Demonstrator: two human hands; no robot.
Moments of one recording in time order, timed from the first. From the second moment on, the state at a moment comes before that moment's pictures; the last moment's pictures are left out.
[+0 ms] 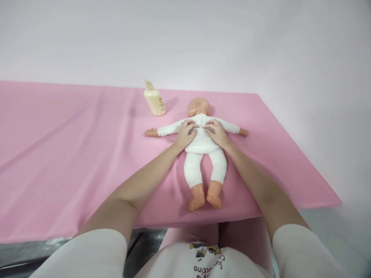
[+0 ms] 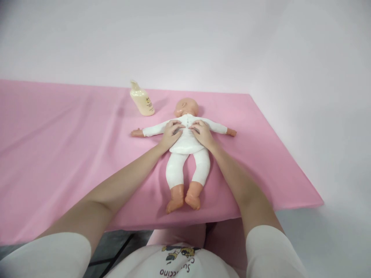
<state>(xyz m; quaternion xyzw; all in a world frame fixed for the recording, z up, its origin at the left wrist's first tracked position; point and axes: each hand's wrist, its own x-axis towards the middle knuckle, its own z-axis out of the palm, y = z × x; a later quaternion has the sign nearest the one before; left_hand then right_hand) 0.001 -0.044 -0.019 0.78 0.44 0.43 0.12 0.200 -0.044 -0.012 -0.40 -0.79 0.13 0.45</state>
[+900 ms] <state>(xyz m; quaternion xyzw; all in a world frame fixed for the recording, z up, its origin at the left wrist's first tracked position) -0.007 -0.023 -0.037 0.80 0.40 0.43 0.13 0.211 -0.031 -0.030 -0.45 -0.78 0.11 0.42</state>
